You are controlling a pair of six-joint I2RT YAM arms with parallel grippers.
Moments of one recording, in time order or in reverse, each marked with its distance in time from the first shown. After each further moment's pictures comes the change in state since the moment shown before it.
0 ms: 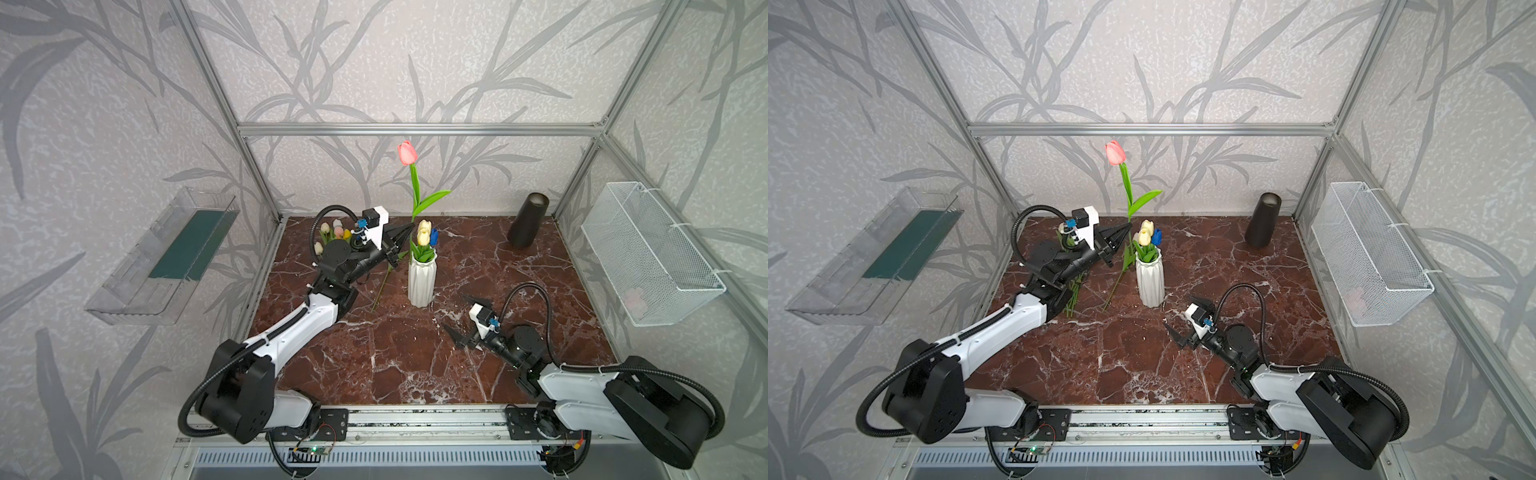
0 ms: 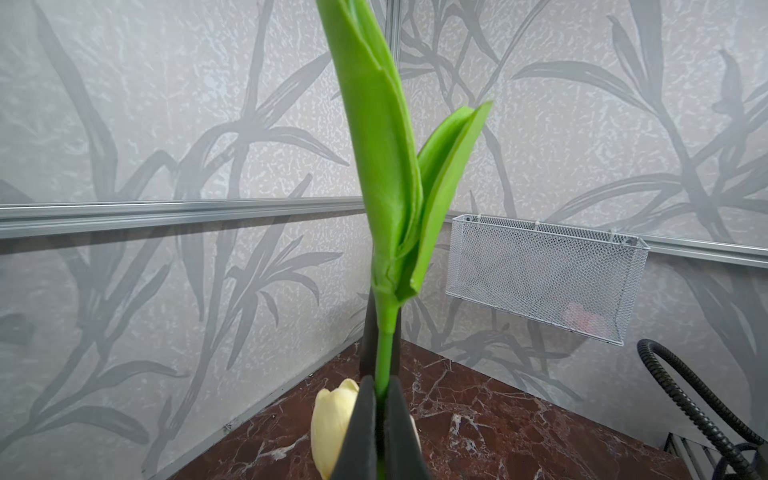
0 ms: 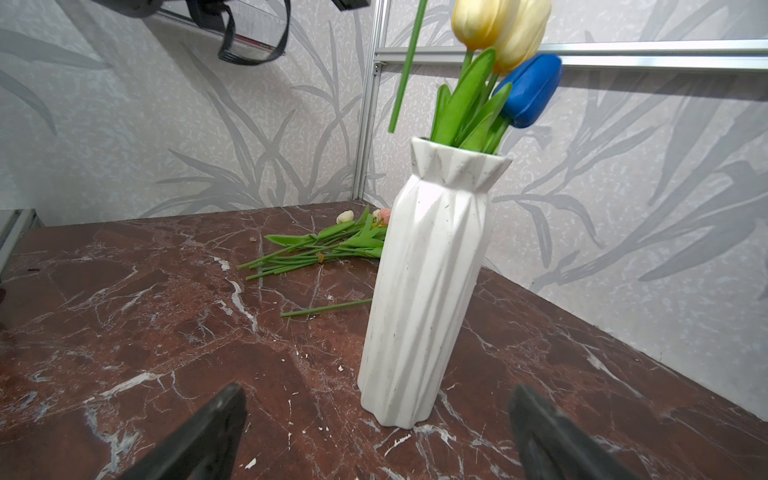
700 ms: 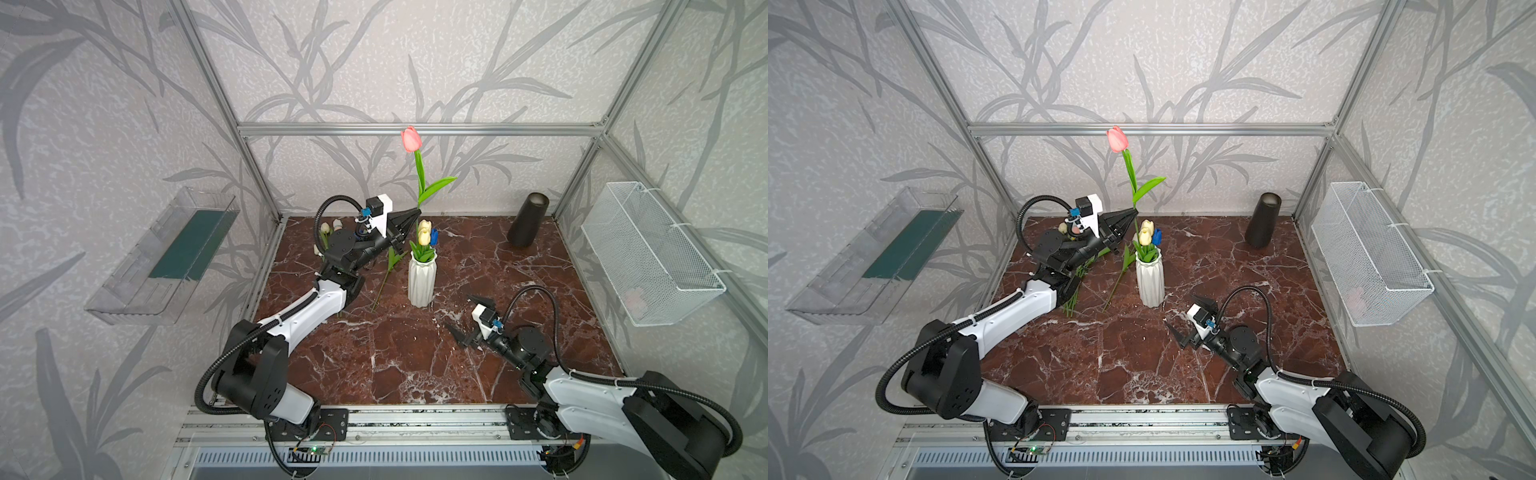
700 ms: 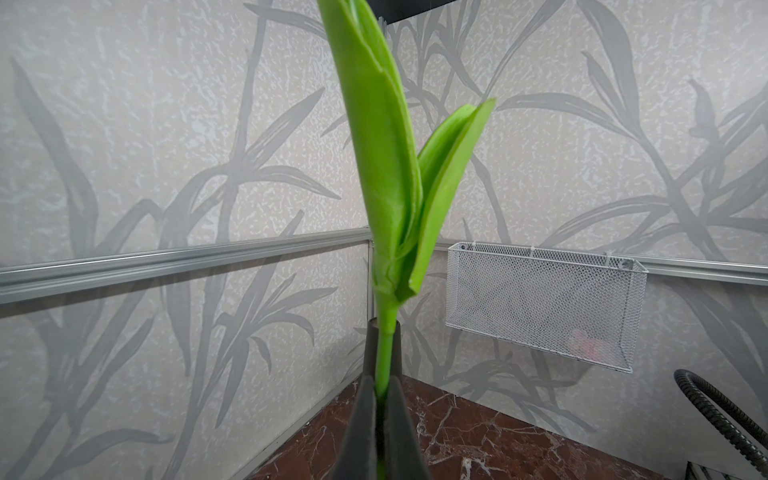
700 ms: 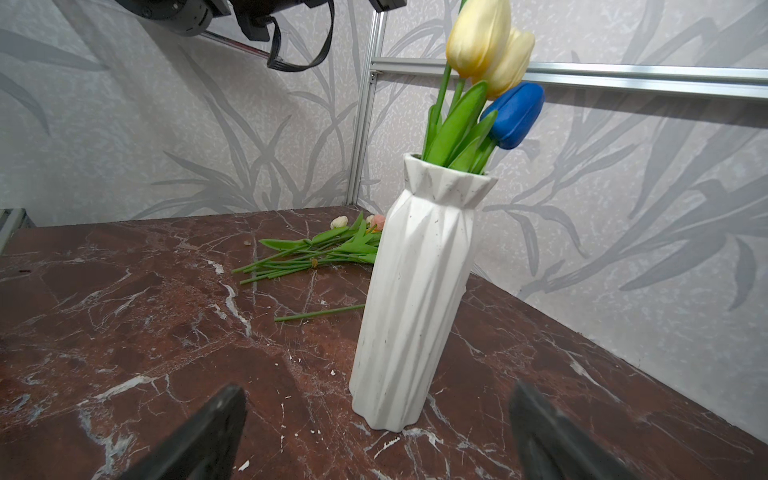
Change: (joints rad) left arm 0.000 0.092 0.103 0.076 0.024 -0.015; right arm 0.000 -0.117 0.000 -0.107 0.016 -0.026
